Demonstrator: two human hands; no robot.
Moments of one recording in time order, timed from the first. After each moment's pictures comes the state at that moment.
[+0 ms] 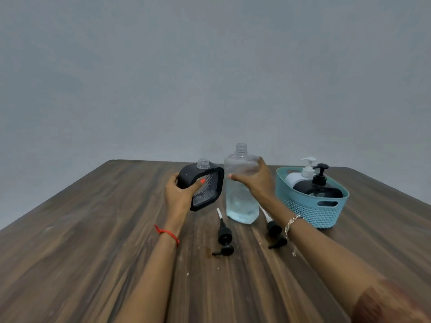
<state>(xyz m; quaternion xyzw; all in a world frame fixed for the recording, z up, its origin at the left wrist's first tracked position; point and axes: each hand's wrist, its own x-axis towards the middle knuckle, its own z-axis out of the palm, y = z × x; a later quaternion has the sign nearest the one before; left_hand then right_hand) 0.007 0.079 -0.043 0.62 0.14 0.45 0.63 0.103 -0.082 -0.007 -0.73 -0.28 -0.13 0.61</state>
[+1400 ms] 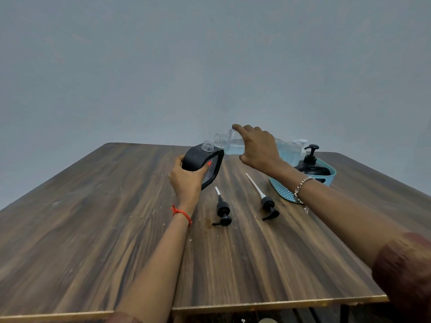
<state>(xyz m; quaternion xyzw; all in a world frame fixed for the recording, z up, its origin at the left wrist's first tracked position) -0.012 0.047 -0.046 0.63 0.19 0.52 0.55 0.068 -0.091 0.043 -0.87 -0.37 -0.33 0.06</state>
